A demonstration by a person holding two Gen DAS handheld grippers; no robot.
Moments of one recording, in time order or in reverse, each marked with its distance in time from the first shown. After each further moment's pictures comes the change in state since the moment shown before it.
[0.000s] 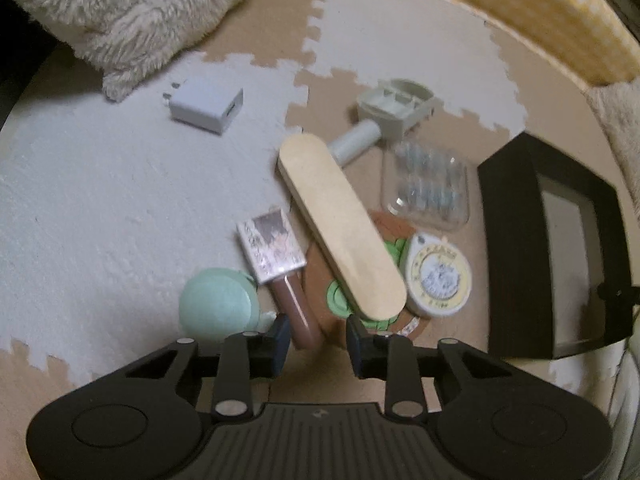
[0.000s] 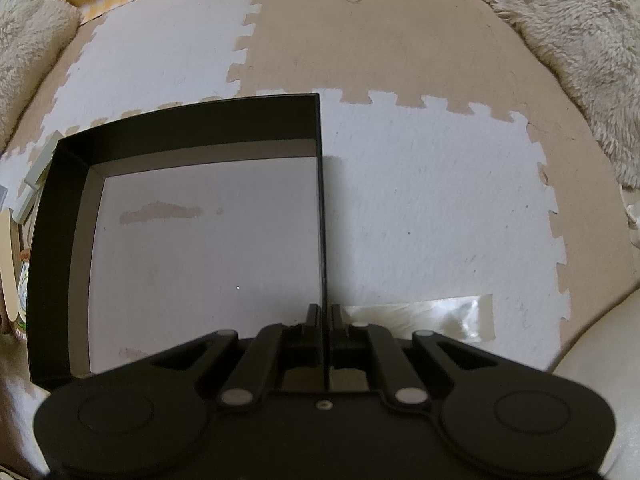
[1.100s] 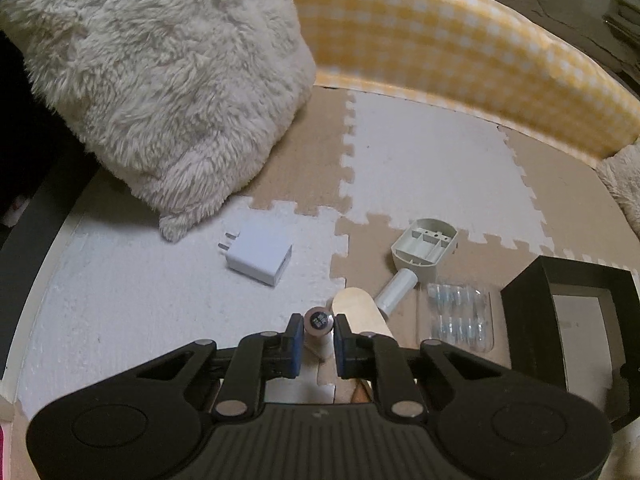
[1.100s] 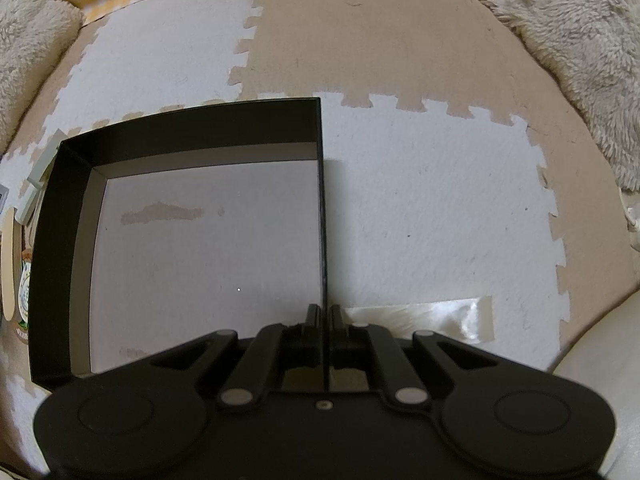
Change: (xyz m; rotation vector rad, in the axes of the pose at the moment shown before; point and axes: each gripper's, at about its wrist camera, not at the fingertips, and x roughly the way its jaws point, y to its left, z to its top) left arm -0.038 0.013 0.032 0.024 -0.348 0.106; right arm -0.002 0.000 0.000 -0.002 -0.009 0.001
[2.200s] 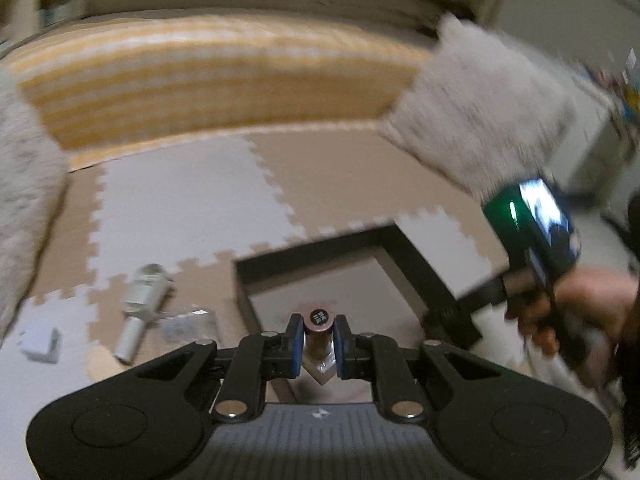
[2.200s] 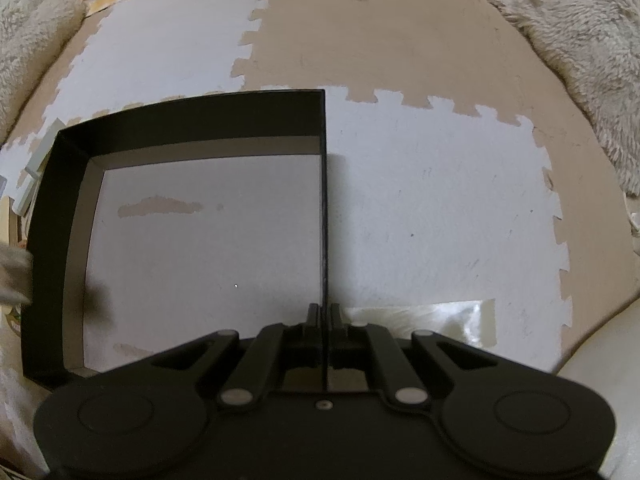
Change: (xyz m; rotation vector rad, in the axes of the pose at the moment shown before) left arm -0.062 -0.161 -0.030 0.409 -0.075 -0.424; right arm 0.006 0.002 0.001 -0.023 0.011 -0.003
